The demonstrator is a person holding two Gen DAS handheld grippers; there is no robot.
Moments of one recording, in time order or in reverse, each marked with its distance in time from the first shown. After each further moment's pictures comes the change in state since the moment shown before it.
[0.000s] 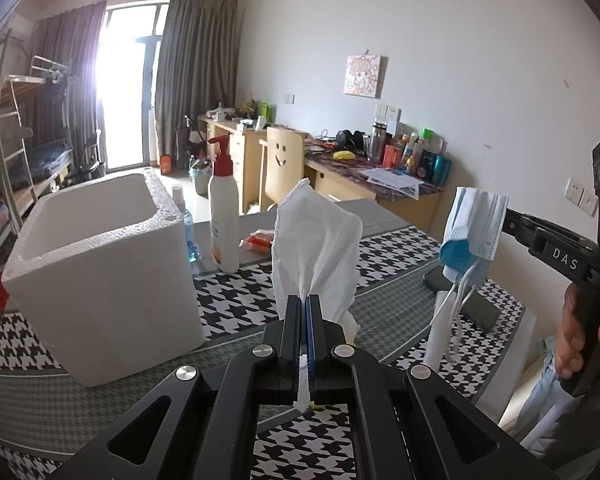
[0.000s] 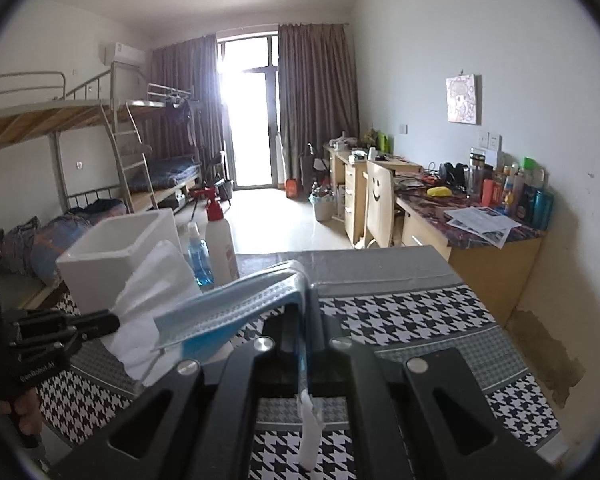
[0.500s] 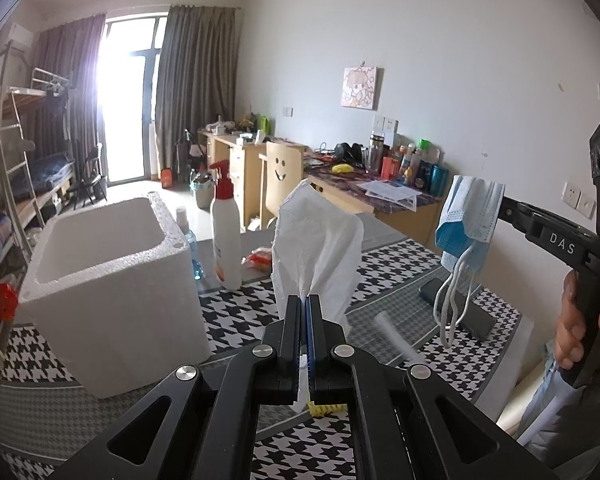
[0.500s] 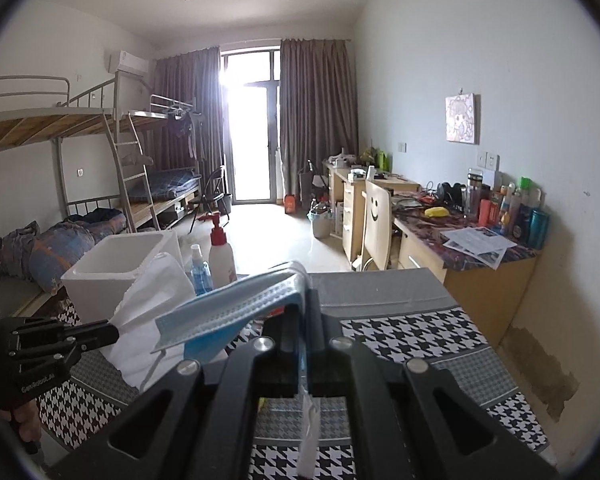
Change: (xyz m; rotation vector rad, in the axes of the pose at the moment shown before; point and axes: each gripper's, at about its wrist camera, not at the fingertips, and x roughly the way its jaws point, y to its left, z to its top) left arm -0.017 -0.004 0.010 0.018 -0.047 0.007; right arm -0.012 0.002 0.018 -0.016 -0.064 -0.004
